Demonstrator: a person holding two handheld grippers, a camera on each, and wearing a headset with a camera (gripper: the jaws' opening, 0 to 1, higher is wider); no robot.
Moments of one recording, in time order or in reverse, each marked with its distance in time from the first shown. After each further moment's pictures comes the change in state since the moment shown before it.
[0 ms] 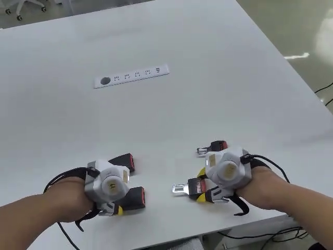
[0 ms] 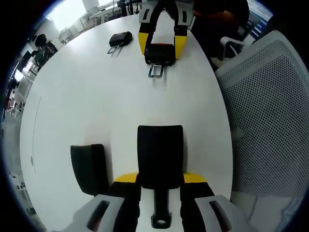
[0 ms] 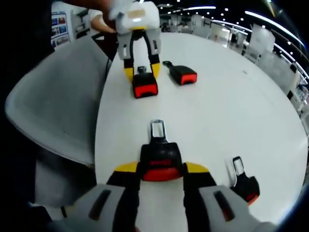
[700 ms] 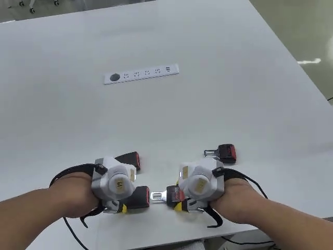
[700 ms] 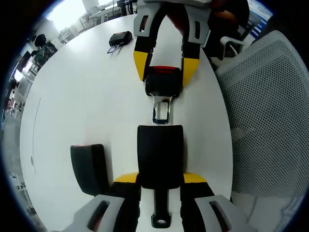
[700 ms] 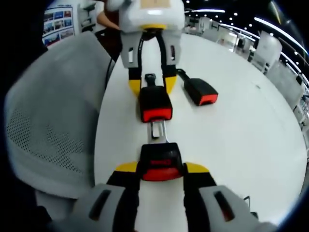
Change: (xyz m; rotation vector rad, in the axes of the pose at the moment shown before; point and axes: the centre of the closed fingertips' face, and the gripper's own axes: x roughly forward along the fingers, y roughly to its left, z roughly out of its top) left arm 0.001 0.000 0.001 0.002 0.006 -0.001; right arm 0.039 0.017 0.049 -0.074 0.012 0.009
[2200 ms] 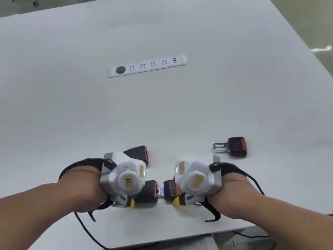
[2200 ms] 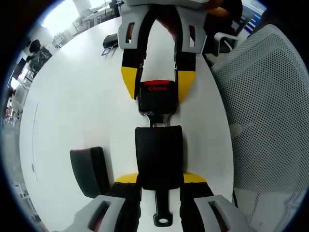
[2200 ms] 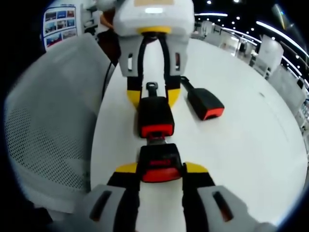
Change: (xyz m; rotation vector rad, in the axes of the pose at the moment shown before) left arm 0.000 0.000 0.000 0.056 0.009 -0.014; right arm 0.016 -0.002 0.022 -0.021 -0.037 0.008
